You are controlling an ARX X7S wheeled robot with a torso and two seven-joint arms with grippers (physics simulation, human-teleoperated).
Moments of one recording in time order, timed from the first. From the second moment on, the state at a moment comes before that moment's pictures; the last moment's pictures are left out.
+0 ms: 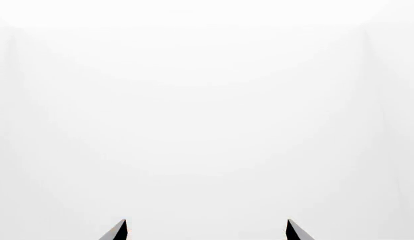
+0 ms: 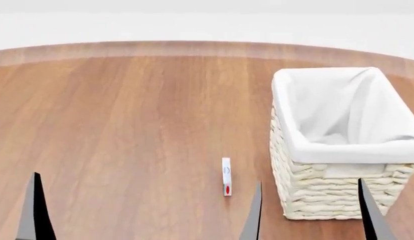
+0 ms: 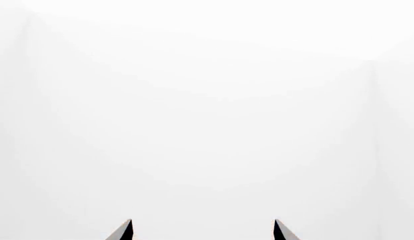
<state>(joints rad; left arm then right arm) 0.12 -0.26 0.16 0.79 -0.09 -0.09 -0.22 -0.16 0.27 -0.15 -0.82 -0.04 0.08 0.26</state>
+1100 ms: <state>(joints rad) 0.12 -0.29 0.19 0.79 -0.09 -0.10 -0.24 -0.17 0.29 -0.16 -0.82 -0.03 0.07 0.30</state>
